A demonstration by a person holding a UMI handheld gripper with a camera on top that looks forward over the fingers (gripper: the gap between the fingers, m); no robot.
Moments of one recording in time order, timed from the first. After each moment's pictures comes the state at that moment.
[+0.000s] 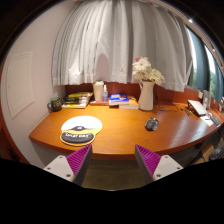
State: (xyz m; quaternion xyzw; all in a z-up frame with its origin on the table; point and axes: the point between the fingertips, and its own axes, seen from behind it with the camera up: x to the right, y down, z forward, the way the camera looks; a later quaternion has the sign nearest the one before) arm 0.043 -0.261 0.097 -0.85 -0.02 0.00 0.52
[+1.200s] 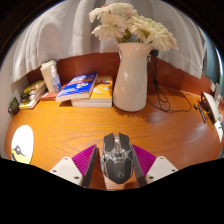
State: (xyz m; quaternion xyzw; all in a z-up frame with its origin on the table) arm 0.235 0.038 -0.014 -0.91 -0.01 0.00 0.40
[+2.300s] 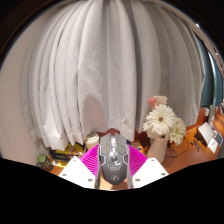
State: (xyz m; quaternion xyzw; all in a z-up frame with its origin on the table) arm 0.030 0.078 0.308 -0.82 0.04 0.01 0.56
